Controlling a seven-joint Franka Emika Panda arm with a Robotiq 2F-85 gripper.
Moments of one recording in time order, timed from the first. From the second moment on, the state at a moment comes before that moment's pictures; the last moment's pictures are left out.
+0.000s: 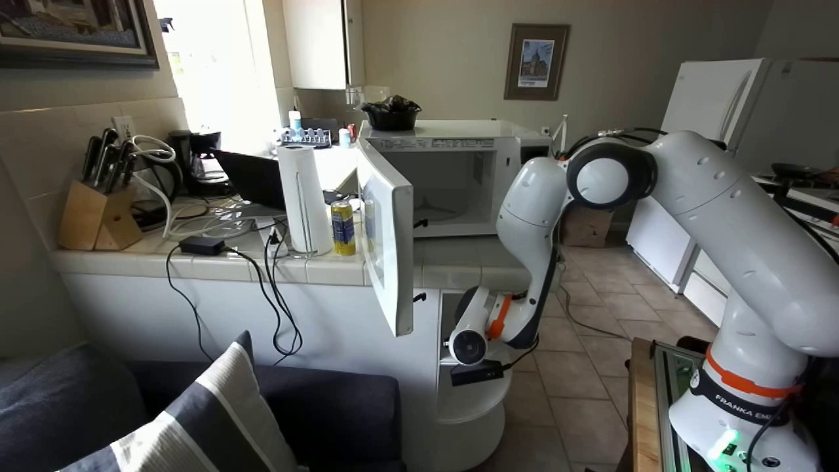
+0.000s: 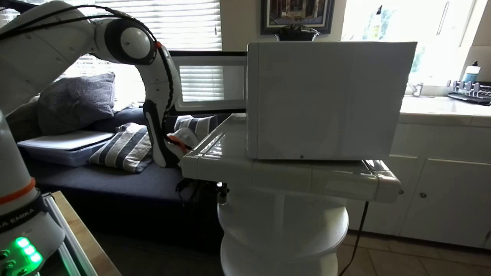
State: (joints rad) arm -0.01 0.86 0.06 -2.01 -1.73 2.25 2.53
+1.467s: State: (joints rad) arm 0.09 -0.09 0.20 -2.73 -1.35 2.26 2.28
